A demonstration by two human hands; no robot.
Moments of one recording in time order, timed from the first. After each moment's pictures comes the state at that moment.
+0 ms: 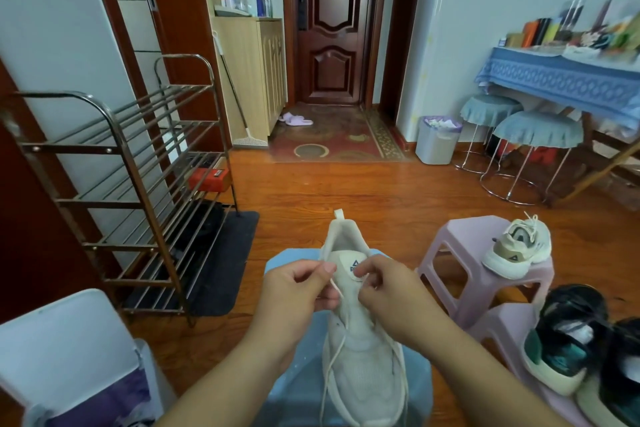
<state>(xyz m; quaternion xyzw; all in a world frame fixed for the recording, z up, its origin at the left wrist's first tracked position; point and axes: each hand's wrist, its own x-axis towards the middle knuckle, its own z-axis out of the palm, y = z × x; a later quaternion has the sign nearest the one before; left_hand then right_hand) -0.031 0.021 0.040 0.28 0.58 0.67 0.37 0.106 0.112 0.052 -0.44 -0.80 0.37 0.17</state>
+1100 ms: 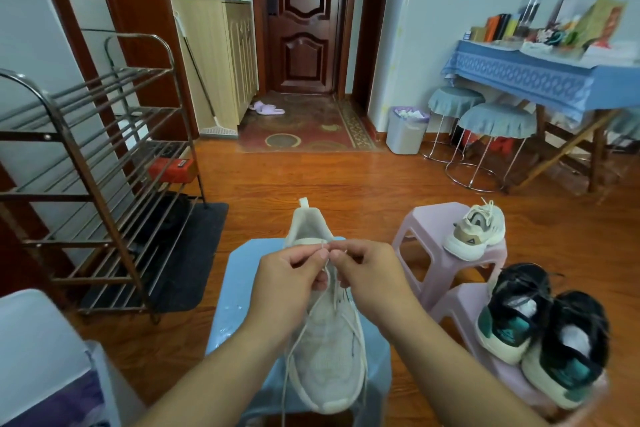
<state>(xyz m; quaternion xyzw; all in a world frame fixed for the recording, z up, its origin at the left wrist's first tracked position) 0.002 0.044 0.040 0.33 0.61 0.64 0.34 0.115 0.120 0.048 -0.43 -0.72 0.44 0.32</state>
